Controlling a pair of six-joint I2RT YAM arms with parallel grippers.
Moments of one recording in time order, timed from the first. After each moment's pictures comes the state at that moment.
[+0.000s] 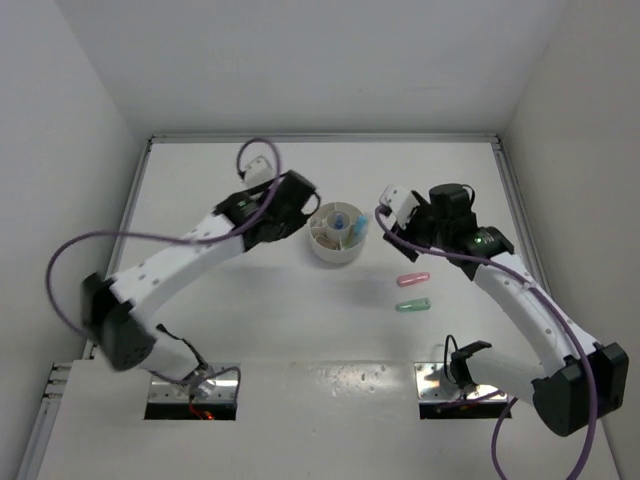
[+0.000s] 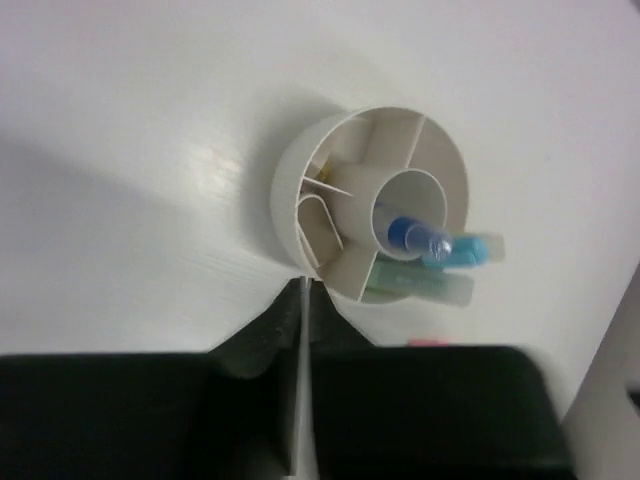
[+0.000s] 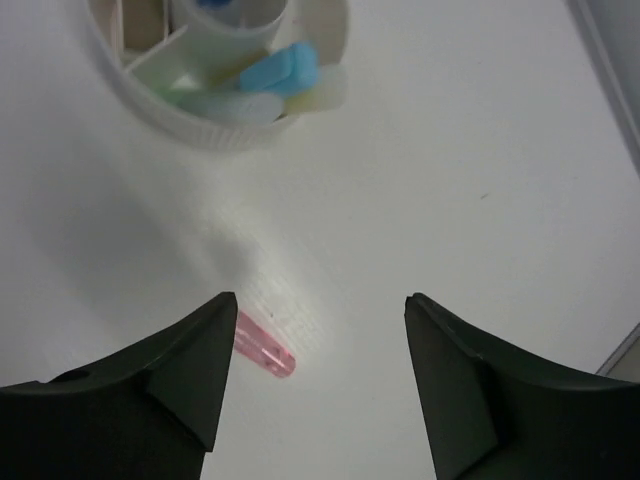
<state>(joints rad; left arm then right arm) -0.77 1.58 1.48 -0.89 -0.52 -1.31 0.36 1.10 0.92 -0.48 -0.17 -0.58</state>
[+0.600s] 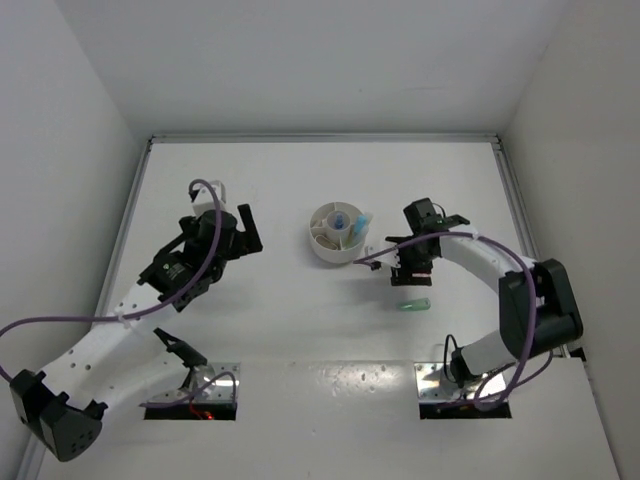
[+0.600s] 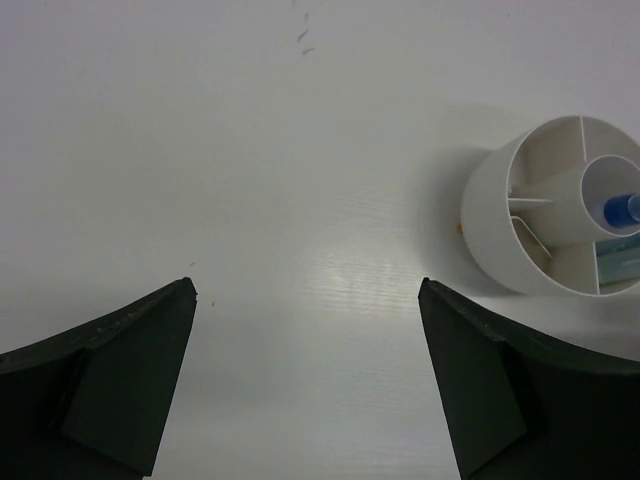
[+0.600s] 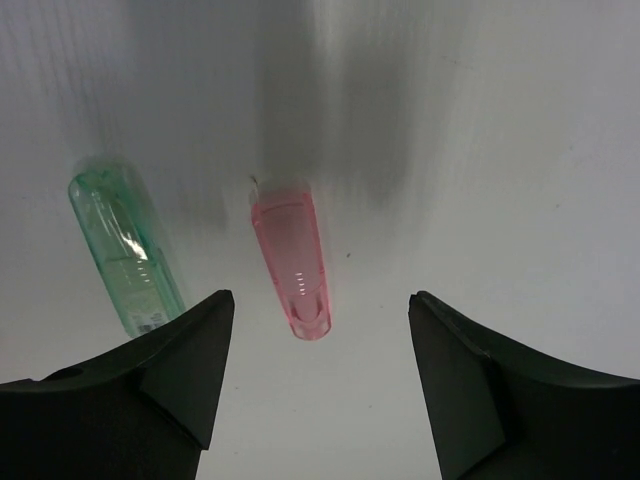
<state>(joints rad) -0.59 0.89 0.88 -0.56 -0.54 -0.57 0.32 1.46 0.82 -0.67 -0.22 -1.29</state>
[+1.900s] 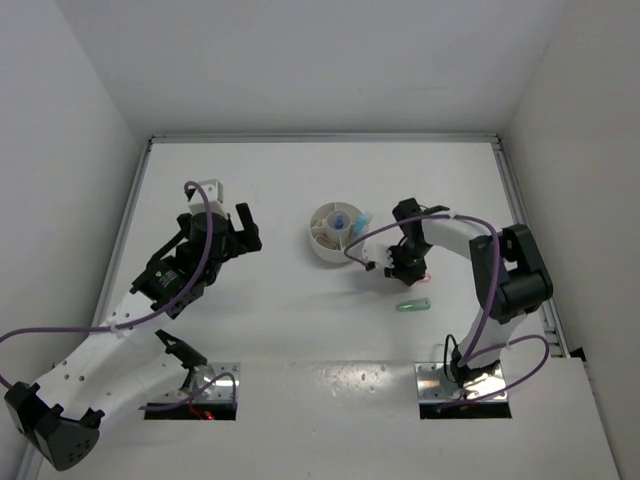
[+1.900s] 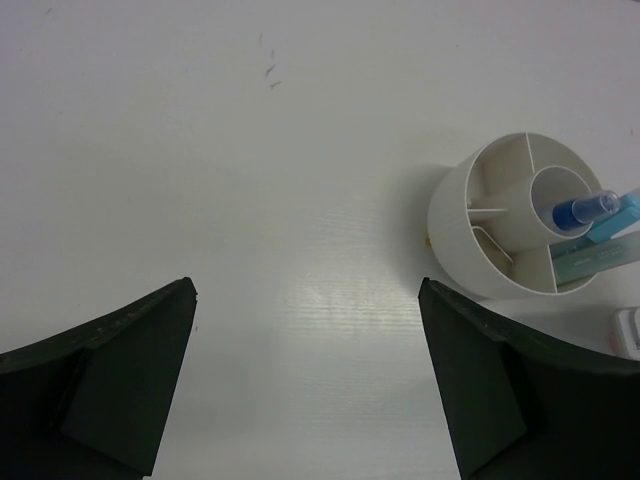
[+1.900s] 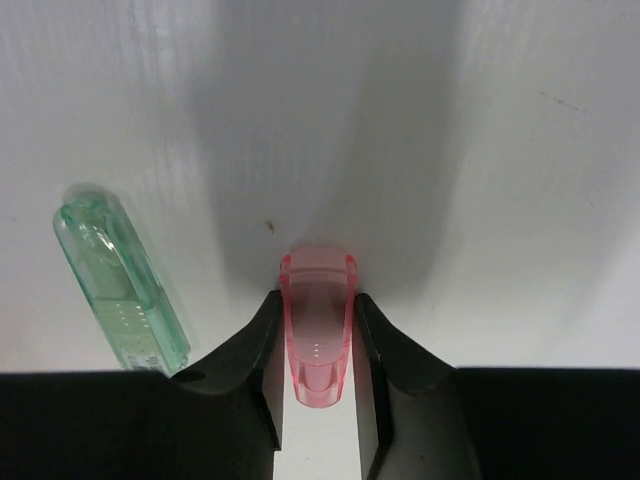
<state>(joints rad) -0.58 0.83 0.85 -0.48 -0.49 -0.50 0.31 1.75 0.95 -0.76 -0.22 -1.35</state>
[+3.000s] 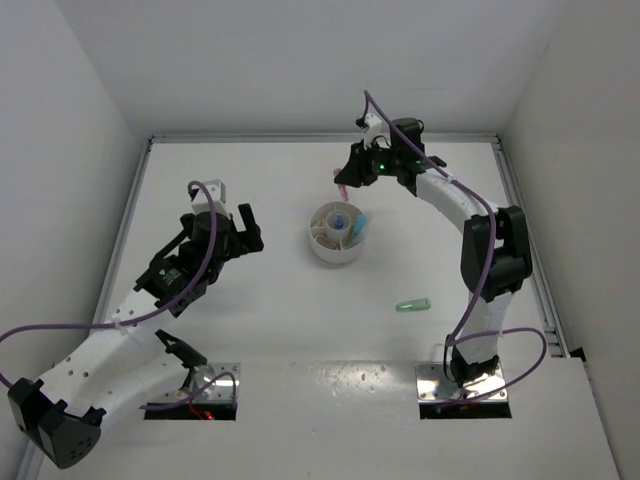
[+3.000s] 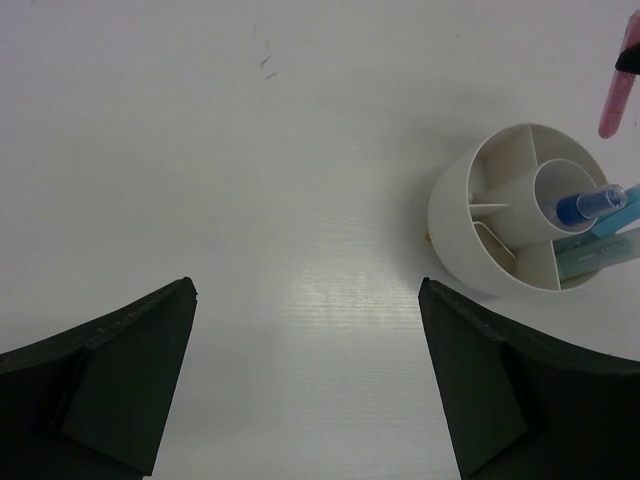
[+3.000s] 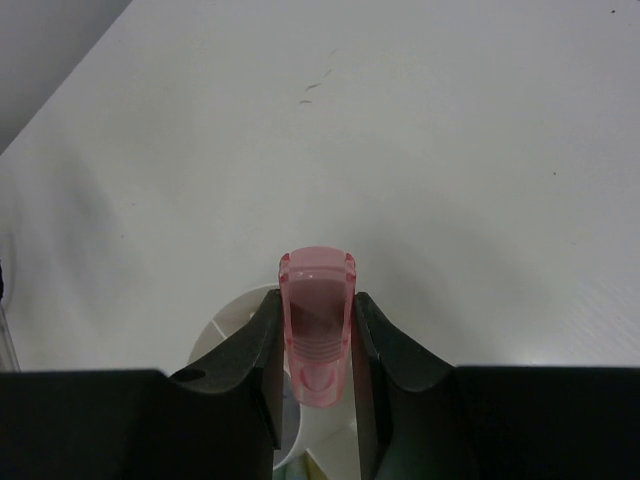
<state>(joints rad) -0.57 0.85 0.83 -0.46 -0.47 -0.50 0.29 1.93 1.48 -0.11 -0.69 0.03</state>
